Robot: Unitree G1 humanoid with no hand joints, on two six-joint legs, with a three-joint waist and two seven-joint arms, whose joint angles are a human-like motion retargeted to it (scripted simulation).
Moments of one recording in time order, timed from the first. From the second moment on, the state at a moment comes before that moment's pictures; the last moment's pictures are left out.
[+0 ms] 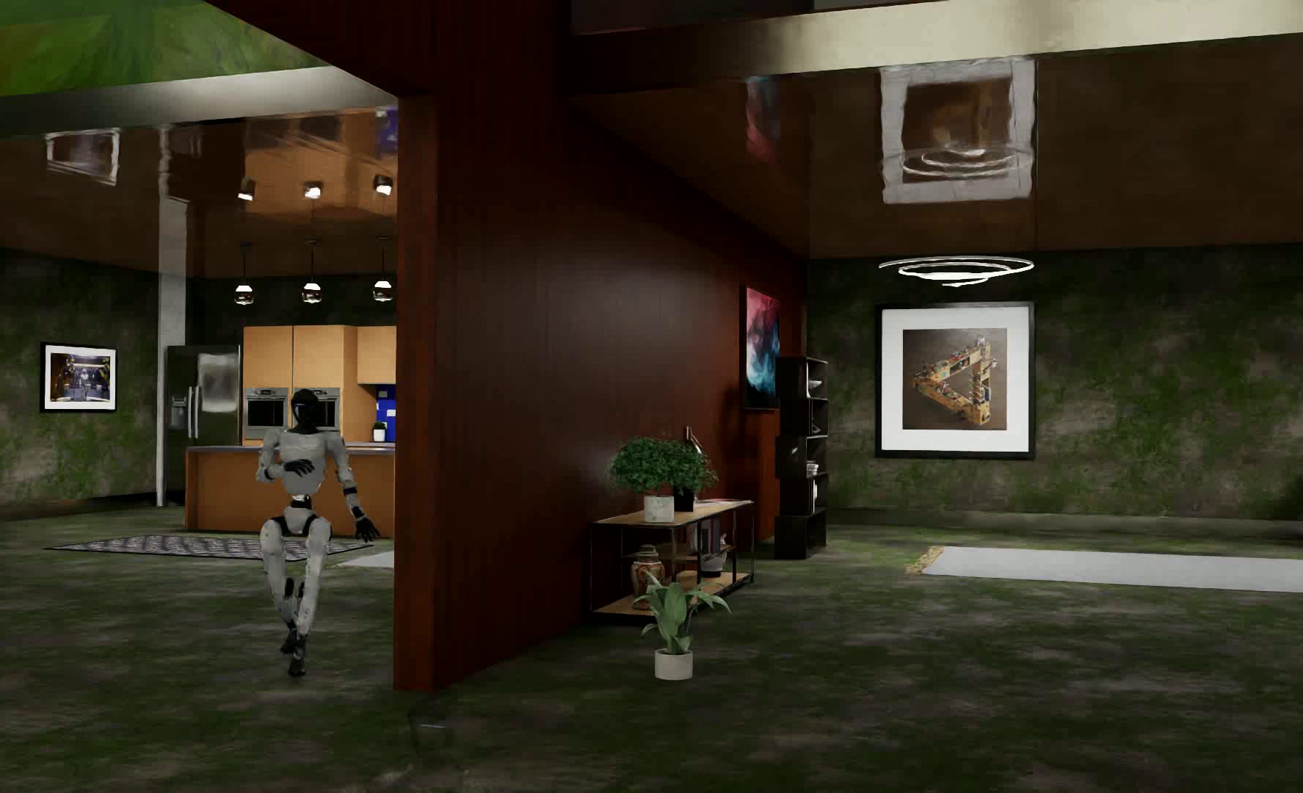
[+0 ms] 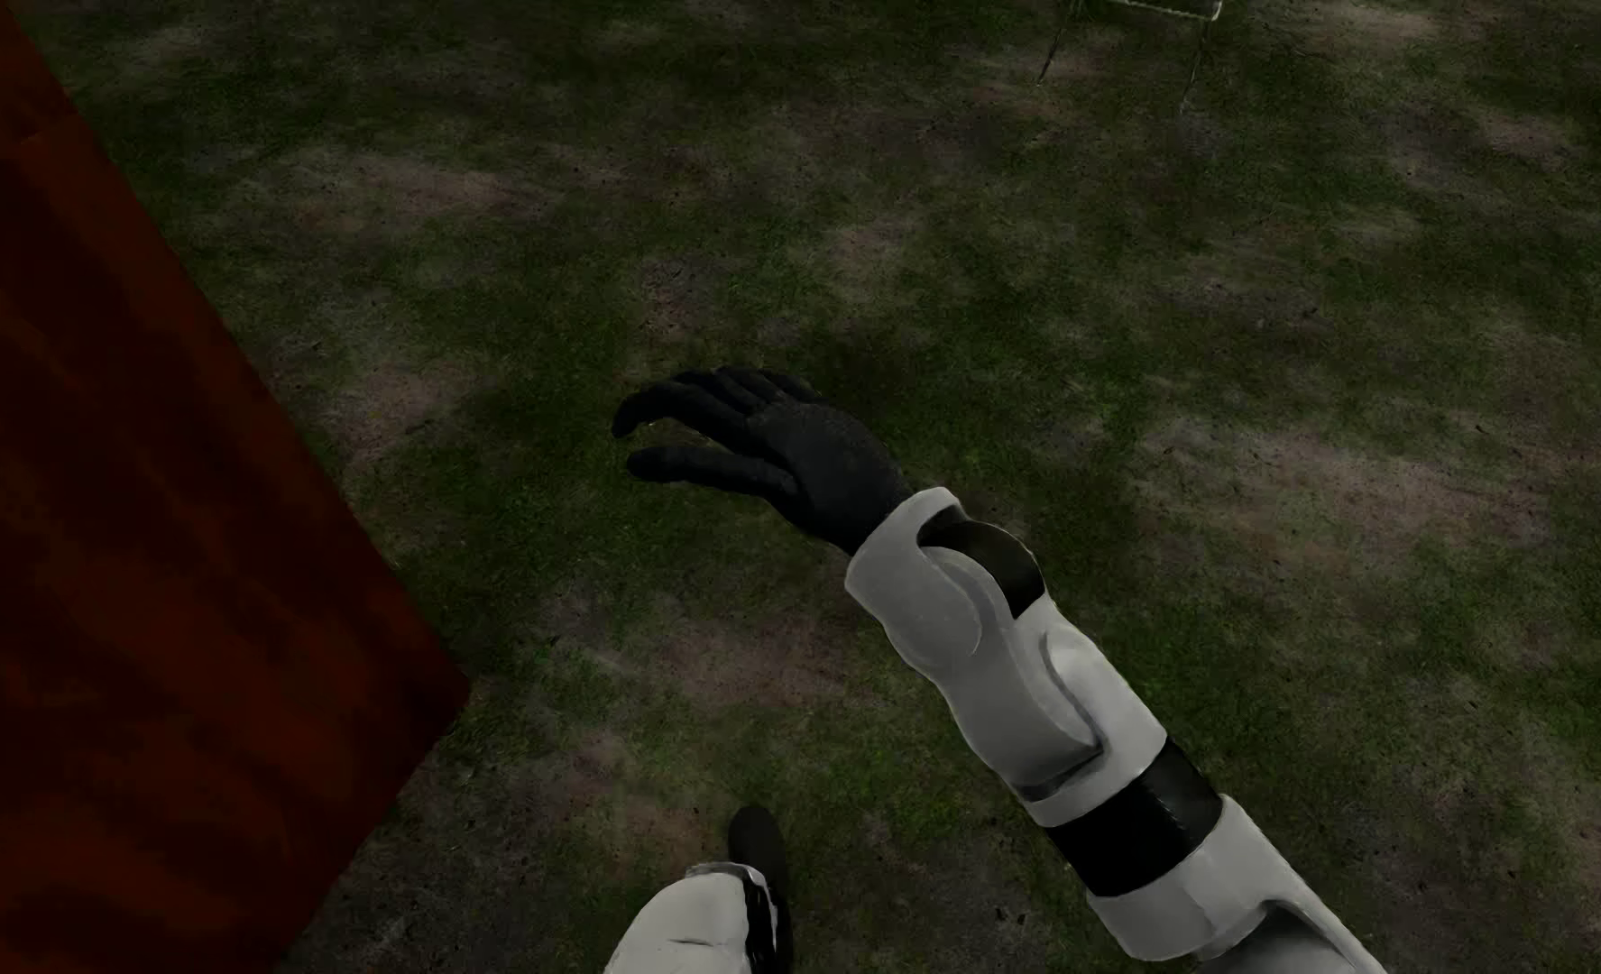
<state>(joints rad) -0.52 0.41 0.14 0.15 0.08 0.06 0.29 -0.06 0.17 0.40 0.35 0.47 -0.51 0.13 -0.39 0.21 -0.13 0.09 -0.03 0.12 0.50 0.76 -0.01 1.64 -0.71 0.22 -0.02 -0.42 0.16</state>
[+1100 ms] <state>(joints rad) -0.51 0.05 0.08 0.25 0.08 0.08 0.28 -0.18 0.14 0.76 0.41 0.47 -0.18 -0.01 -0.36 0.07 -0.07 0.07 -0.08 0.20 0.00 0.67 0.72 1.02 -0.95 0.34 0.18 -0.10 0.00</state>
